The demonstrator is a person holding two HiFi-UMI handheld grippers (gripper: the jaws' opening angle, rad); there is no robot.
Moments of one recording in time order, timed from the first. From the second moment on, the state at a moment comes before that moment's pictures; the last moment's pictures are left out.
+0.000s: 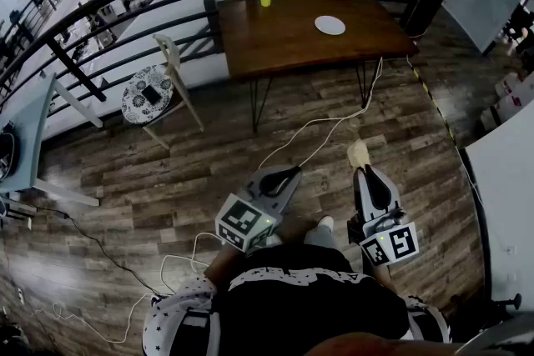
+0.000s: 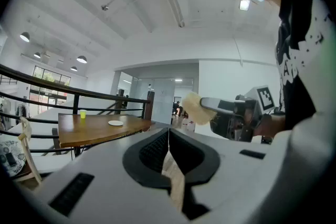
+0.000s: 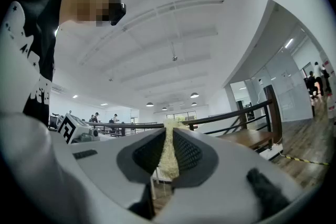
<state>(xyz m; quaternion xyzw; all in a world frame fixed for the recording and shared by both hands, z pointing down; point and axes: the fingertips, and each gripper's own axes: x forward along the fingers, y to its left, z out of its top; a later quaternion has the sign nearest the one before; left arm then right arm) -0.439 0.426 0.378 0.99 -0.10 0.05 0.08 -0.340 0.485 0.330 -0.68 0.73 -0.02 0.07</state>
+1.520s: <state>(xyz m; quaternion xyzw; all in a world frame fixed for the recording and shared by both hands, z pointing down) -0.440 0.396 0.369 0.98 -0.18 0.05 0.08 -0.317 0.443 0.324 -0.63 0.77 -0.05 0.10</state>
